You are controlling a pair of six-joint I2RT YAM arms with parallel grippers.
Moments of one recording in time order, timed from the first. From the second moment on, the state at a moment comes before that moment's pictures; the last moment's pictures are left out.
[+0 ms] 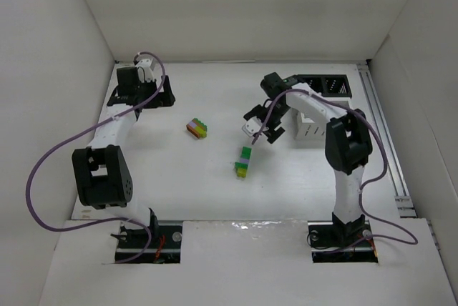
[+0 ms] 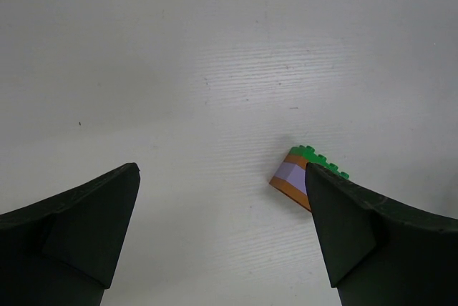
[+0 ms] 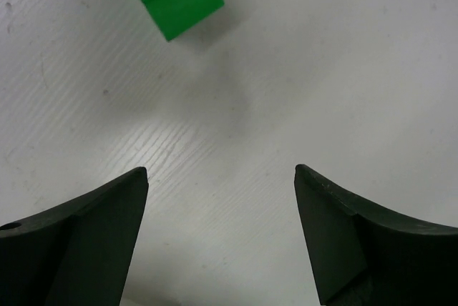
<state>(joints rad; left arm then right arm) 0.07 1.58 1.20 -0.28 0.29 -0.06 0.45 2.04 1.71 -1.15 -0.50 -1.93</state>
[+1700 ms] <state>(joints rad) 0.11 1.51 1.06 -0.25 0.35 -0.09 0.65 2.10 1.64 -1.10 -0.41 -1.96</state>
